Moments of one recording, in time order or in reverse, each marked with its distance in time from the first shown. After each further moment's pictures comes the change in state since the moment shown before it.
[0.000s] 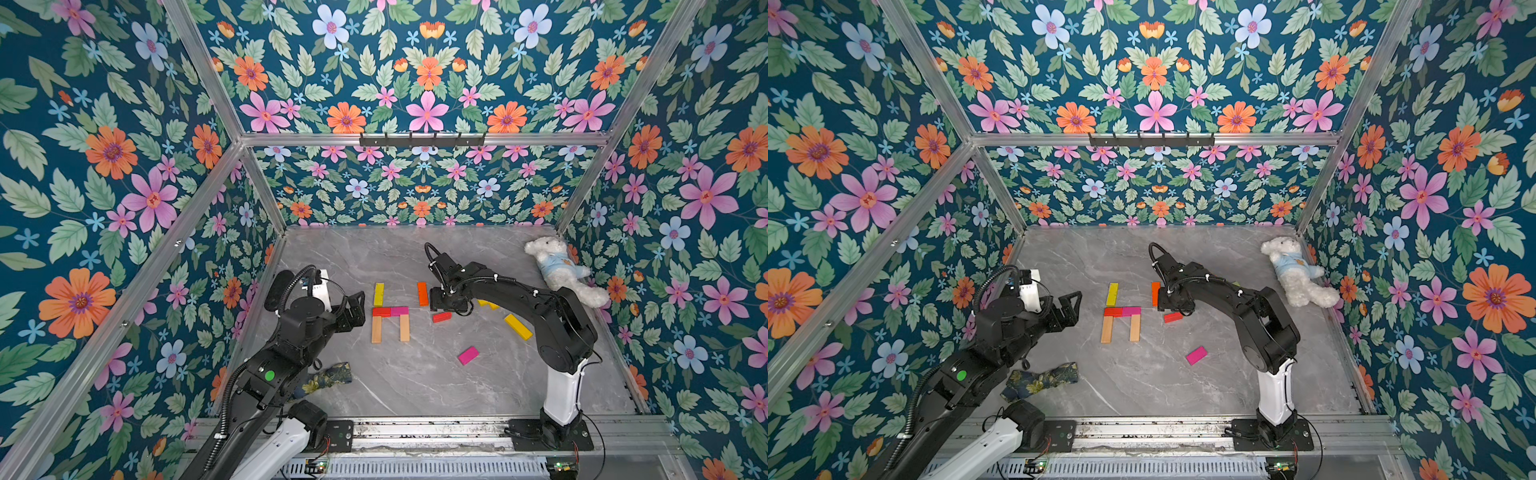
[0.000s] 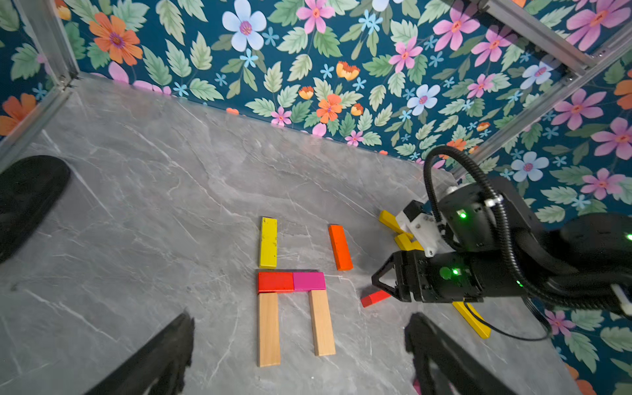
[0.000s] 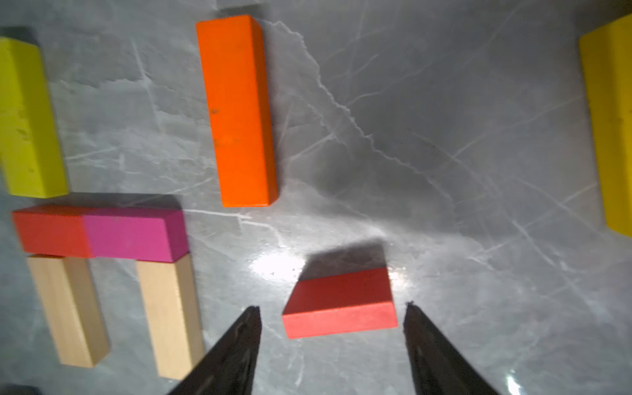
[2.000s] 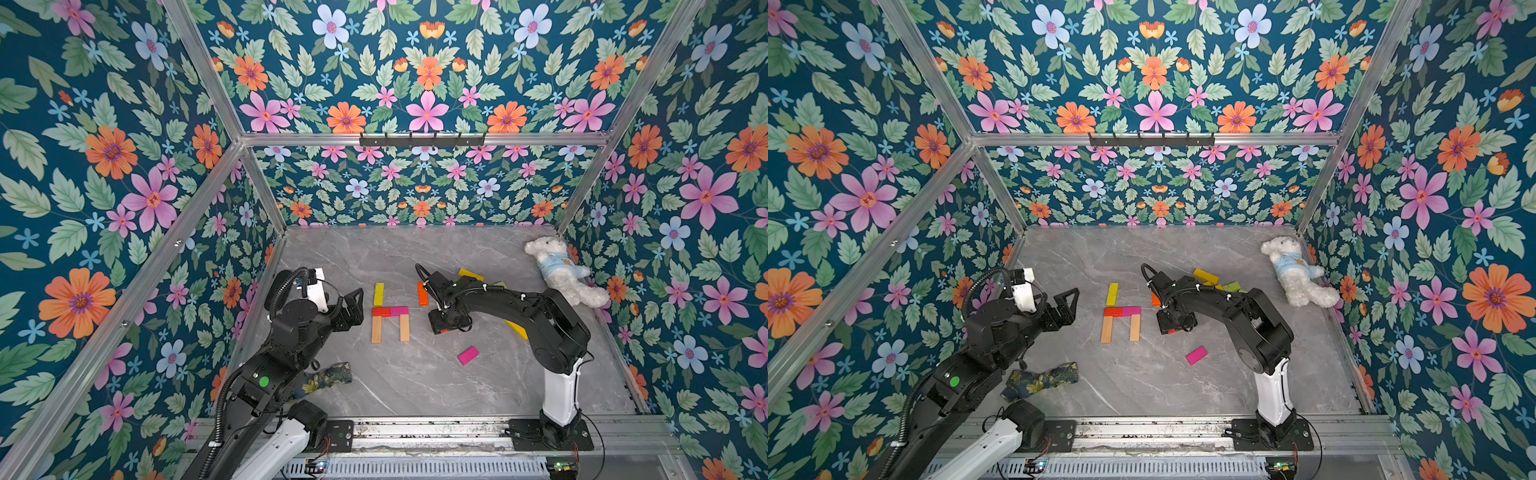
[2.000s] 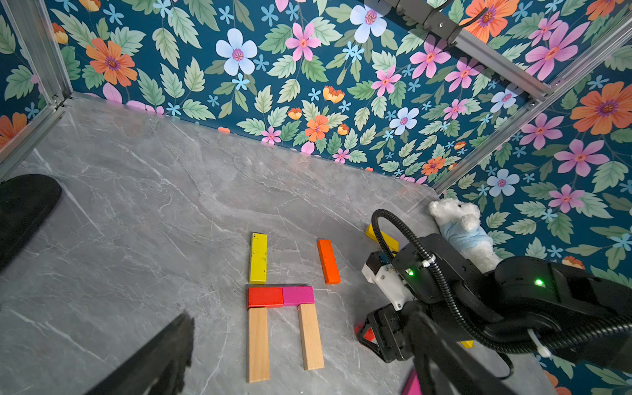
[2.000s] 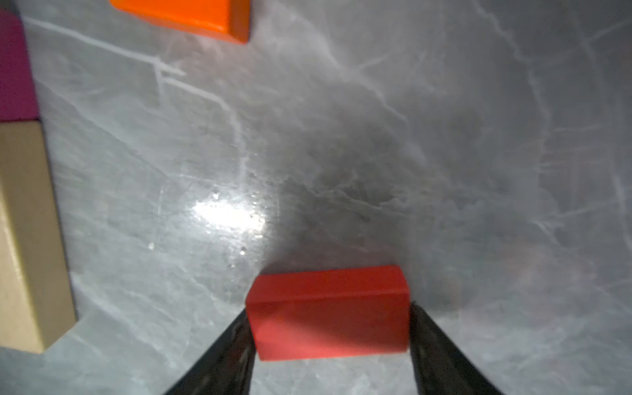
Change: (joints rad) left arm 0.000 -0.024 0.015 0.028 -0.010 0.008; right arm 0.069 0.029 -0.099 -0.022 -0.005 -0.156
